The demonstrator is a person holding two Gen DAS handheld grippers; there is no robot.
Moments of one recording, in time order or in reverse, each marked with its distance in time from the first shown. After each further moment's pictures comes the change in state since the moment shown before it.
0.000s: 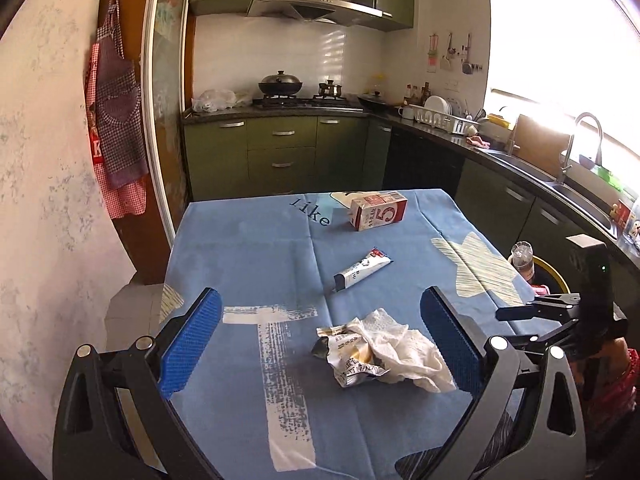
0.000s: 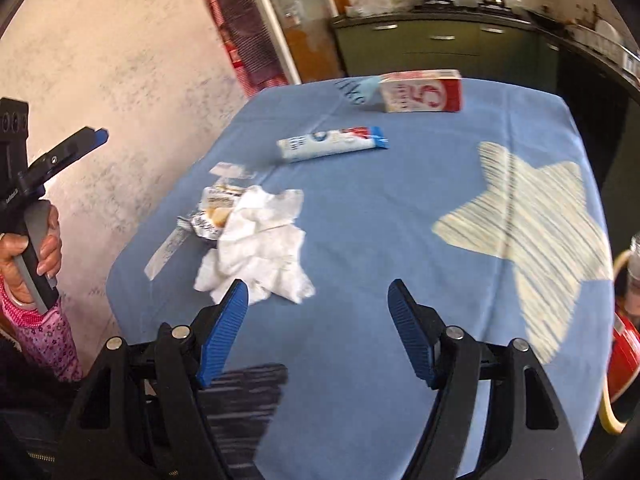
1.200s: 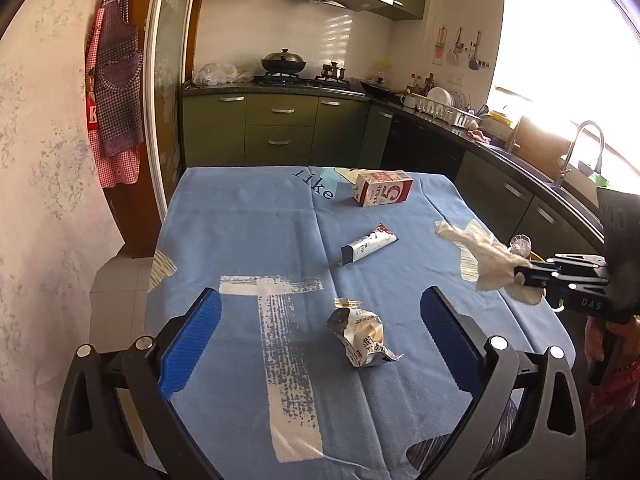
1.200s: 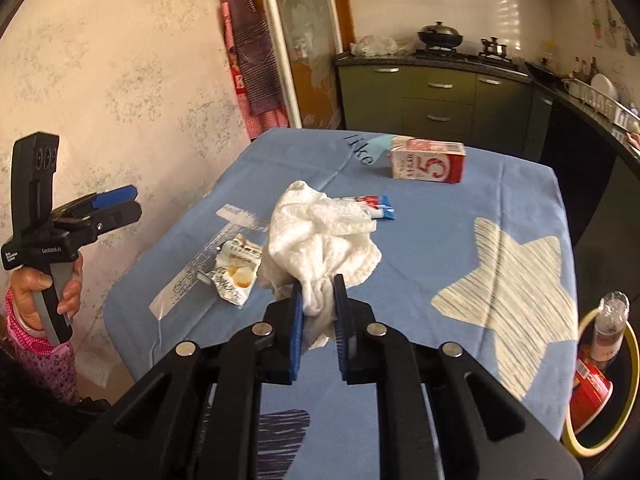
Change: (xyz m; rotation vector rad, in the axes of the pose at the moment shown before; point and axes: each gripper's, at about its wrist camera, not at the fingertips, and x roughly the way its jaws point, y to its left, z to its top) left arm 0.023 0.006 -0.024 -0.065 0.062 -0.044; right arm -0.045 0.018 0.028 -0.041 -0.145 -0.139
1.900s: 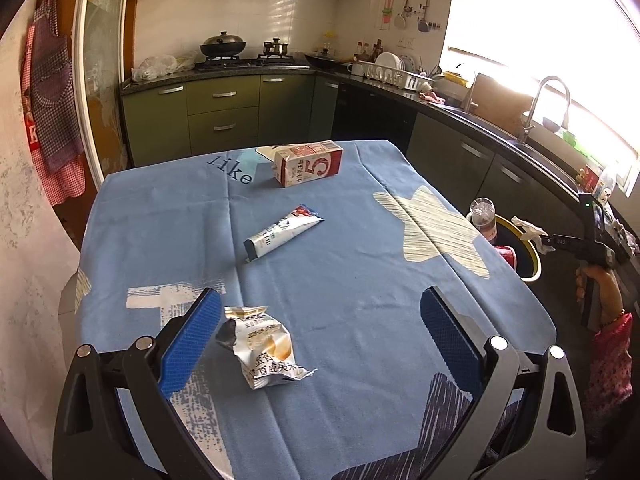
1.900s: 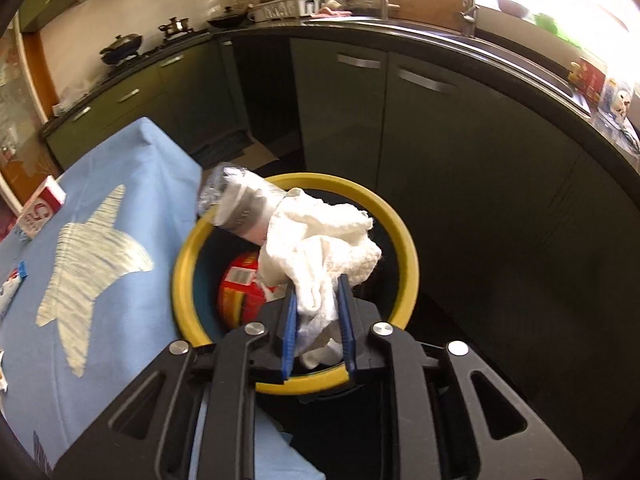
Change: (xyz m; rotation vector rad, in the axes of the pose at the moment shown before) left arm 0.045 -0.082 0.007 0.127 0.098 -0.133; right arm -0.090 -0.307 -0.142 0.667 0.043 -0.756
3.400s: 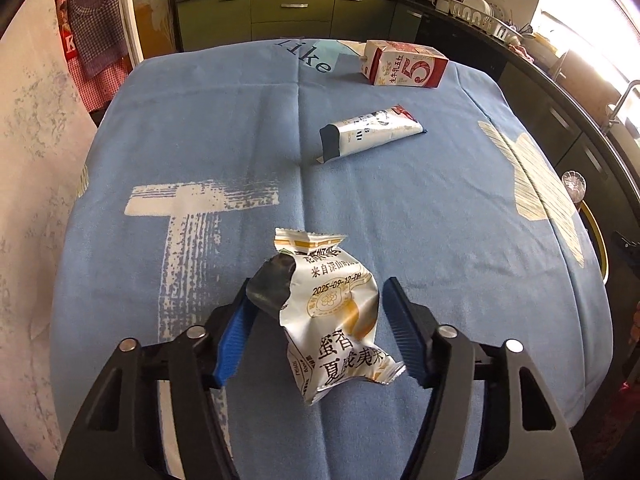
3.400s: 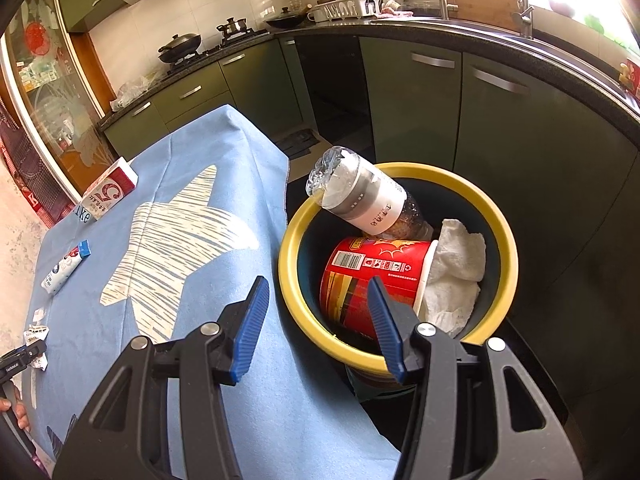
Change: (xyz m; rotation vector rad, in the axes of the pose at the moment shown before) left arm 0.093 0.050 -0.031 -0.194 0.288 0.190; right arm -0.026 0.067 -0.024 -0.056 -0.013 0.256
